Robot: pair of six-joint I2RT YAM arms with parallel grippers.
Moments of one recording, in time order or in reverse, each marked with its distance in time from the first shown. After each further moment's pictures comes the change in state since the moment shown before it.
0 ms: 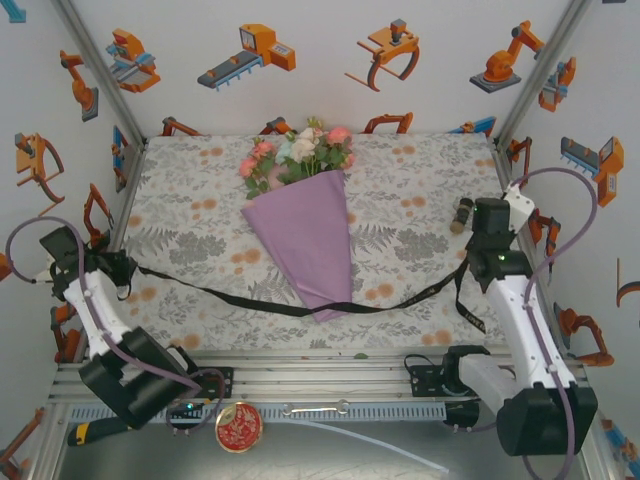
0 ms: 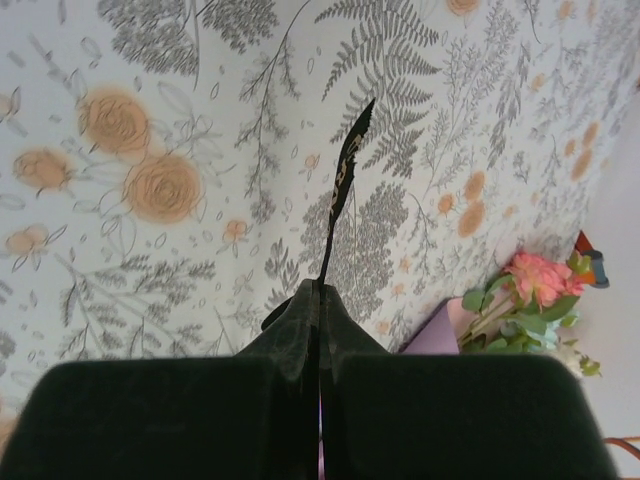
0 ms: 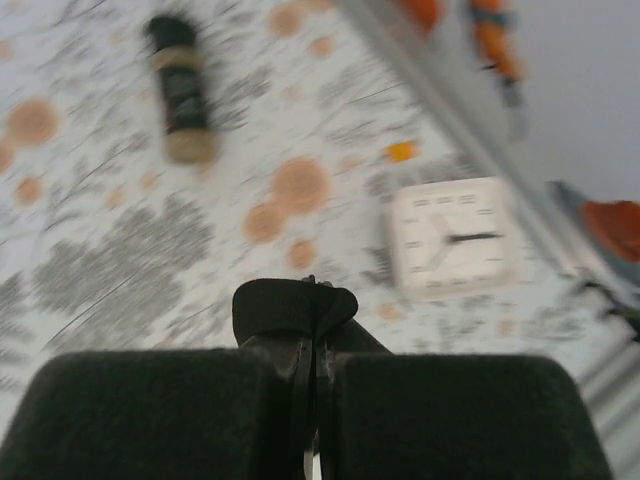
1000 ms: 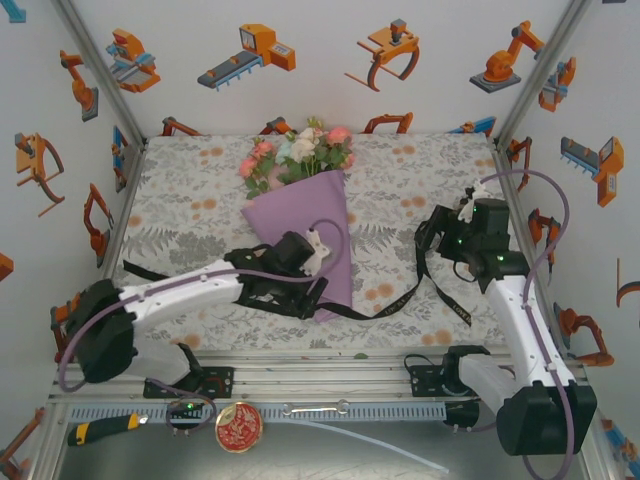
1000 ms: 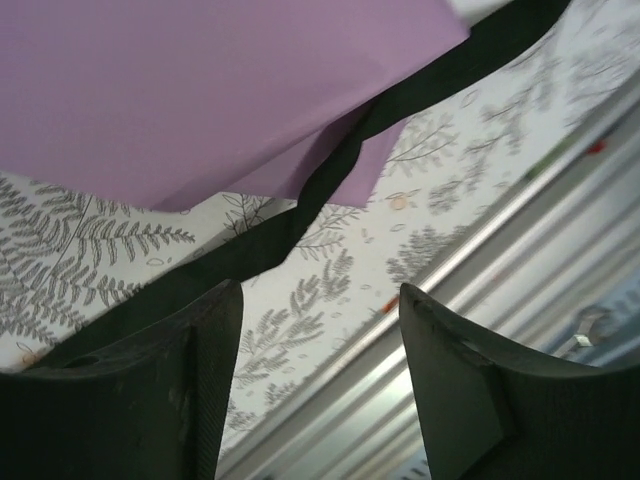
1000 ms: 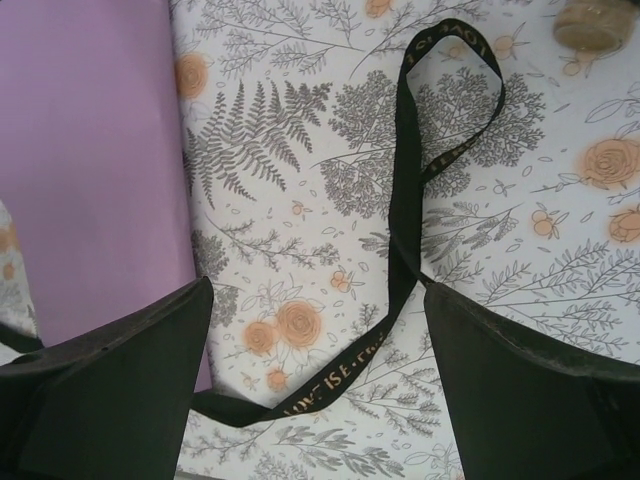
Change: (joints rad) left arm -1.682 0.295 0.117 0.027 -0.098 0.701; right arm -0.002 -0.015 -0.016 0.014 -0.681 -0.048
